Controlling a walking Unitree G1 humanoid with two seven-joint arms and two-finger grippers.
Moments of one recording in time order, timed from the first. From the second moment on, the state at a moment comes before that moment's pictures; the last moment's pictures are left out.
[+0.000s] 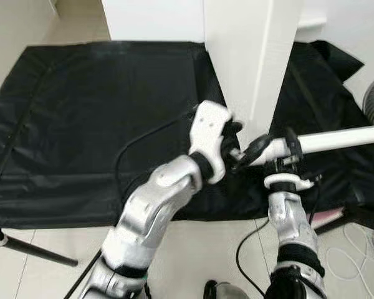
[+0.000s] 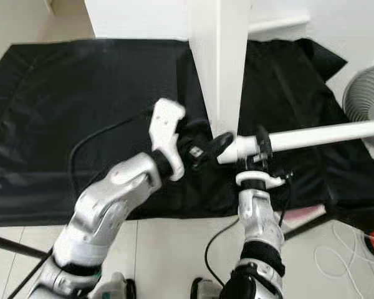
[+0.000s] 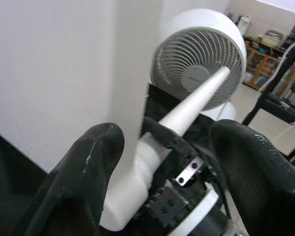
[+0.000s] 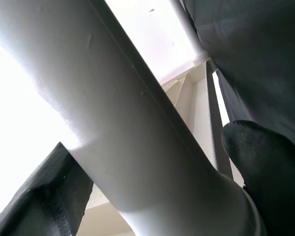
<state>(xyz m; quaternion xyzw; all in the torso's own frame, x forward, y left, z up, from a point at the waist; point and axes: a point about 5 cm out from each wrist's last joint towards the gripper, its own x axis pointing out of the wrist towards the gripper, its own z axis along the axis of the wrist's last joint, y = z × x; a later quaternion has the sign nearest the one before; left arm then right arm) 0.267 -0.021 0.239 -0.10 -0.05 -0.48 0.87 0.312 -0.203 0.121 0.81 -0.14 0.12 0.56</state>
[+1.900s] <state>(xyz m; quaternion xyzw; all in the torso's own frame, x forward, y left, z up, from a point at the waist) 0.293 -0.008 0.234 0.00 -0.01 -0.44 0.90 0.269 -0.171 0.216 0.58 -0.09 0.31 0.75</state>
